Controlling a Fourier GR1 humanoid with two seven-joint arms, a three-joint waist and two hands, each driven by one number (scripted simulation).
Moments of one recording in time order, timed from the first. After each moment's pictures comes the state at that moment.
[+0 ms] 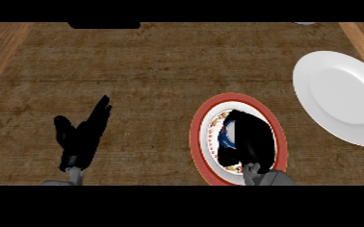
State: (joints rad) left arm 0.01 0.20 -0.16 -1.46 0.21 0.13 0.19; right arm -0.16 -0.08 0.50 -1.67 0.97 0.10 0.99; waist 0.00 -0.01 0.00
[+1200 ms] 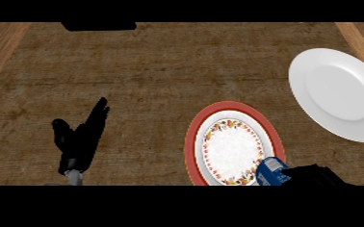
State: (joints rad) left arm 0.03 0.19 -0.14 -1.48 0.19 0.13 0.18; right arm 0.41 -0.51 0.52 -2.30 0.87 -0.50 0.36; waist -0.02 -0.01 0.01
